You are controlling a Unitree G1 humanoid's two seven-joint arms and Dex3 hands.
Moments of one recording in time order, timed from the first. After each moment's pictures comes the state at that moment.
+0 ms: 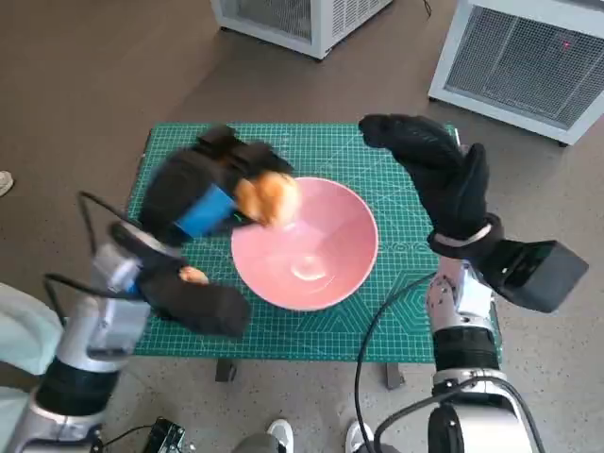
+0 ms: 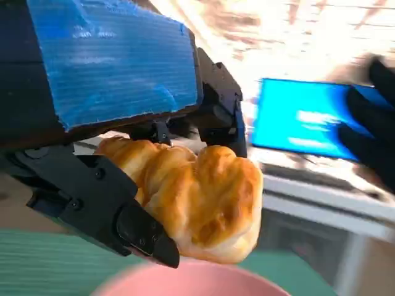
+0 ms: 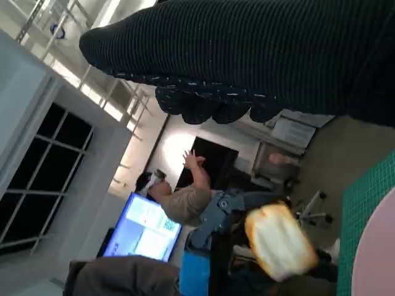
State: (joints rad) left arm -0.53 0.54 -0.25 -0.04 0.59 -0.18 -0.08; right arm -0.81 -0.05 -0.23 0.80 0.43 -0.74 0.85
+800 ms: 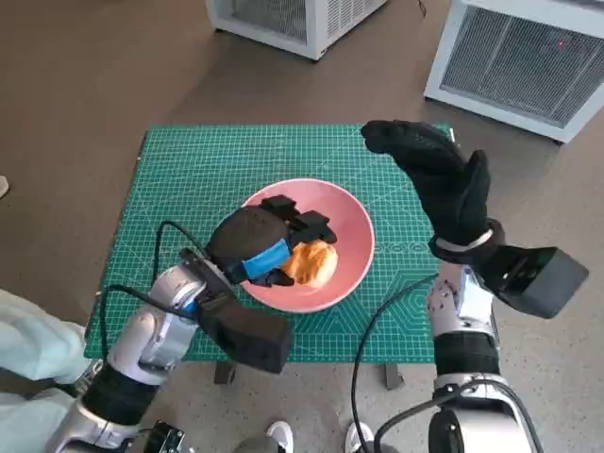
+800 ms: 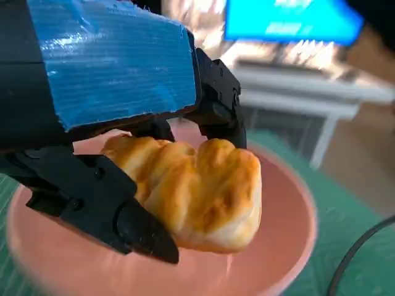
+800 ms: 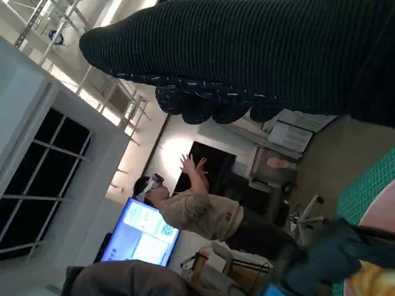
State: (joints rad) left arm -0.48 0.46 -0.36 0.00 0.67 -0.05 -0.32; right arm -0.78 -0.05 -0.23 0.78 0.43 -0.73 0.84
